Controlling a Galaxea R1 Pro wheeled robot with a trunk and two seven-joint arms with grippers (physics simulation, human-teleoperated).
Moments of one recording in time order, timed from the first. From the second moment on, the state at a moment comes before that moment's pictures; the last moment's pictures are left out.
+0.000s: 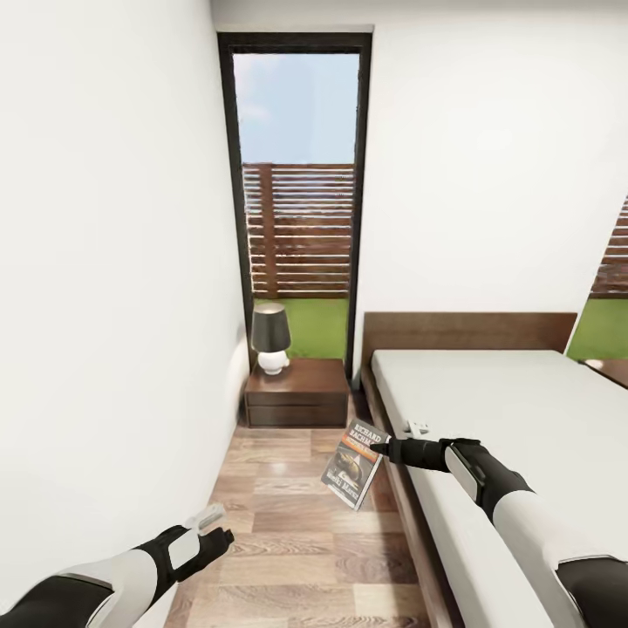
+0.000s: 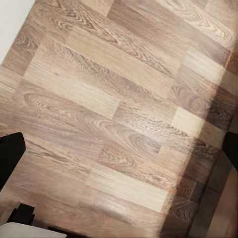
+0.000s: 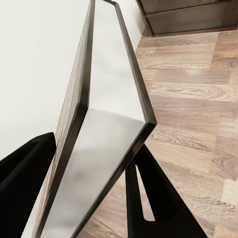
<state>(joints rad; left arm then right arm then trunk) -0.77 0.01 -0.19 0.05 0.70 0.20 0.06 -0.84 -0.14 0.16 -0.41 -0.28 0.45 0.63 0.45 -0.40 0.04</state>
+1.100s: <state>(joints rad) -0.76 0.01 -0.19 0.05 0.70 0.20 0.06 -0.84 -0.14 0.16 -0.41 -0.28 0.45 0.63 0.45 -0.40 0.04</state>
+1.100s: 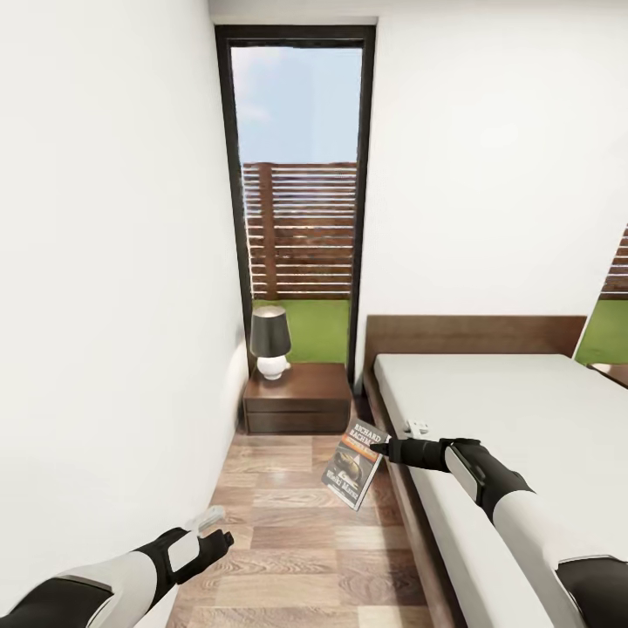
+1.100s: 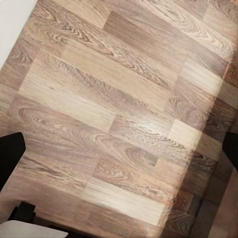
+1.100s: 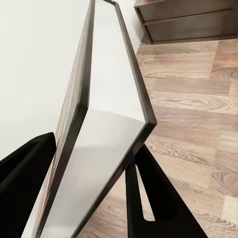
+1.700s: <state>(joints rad) -0.76 0.01 -0.19 0.05 0.70 0.20 0.06 -0.84 -0.14 0.16 -0.41 -0.28 0.45 0.63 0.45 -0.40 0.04</state>
